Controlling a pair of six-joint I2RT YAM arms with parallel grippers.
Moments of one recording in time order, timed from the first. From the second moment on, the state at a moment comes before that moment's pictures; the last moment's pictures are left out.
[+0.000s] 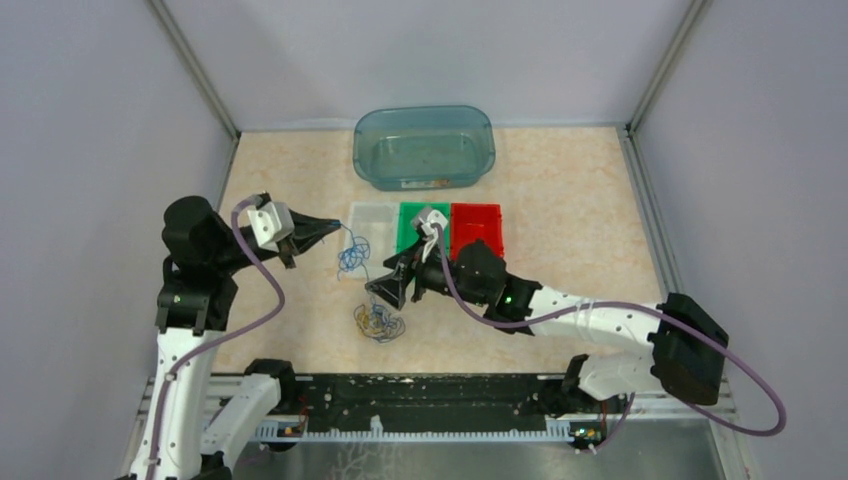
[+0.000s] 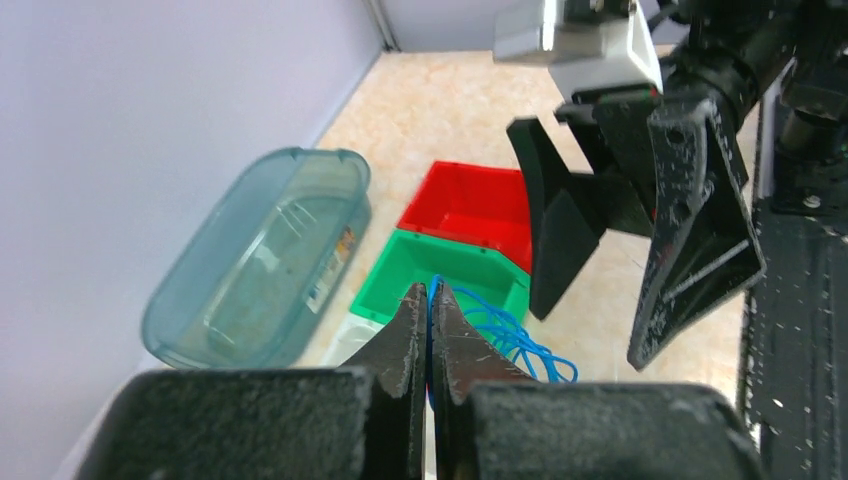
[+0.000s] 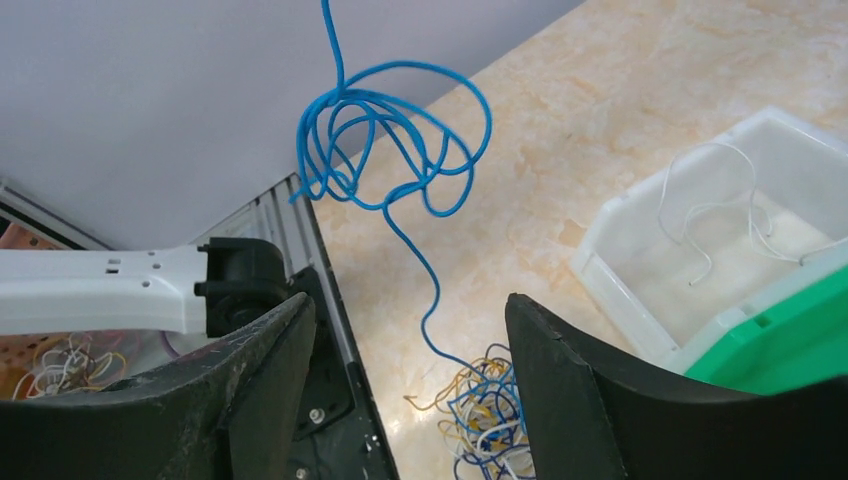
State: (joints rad) left arm -0.11 0.75 1.03 -0.40 1.04 0.43; right arm 1.09 1.24 0.75 0.46 -0.10 0.40
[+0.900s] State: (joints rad) left arm -0.10 0.77 1.21 0.08 0.64 0.35; right arm 1.13 1.45 0.72 0.63 -0.12 0.45
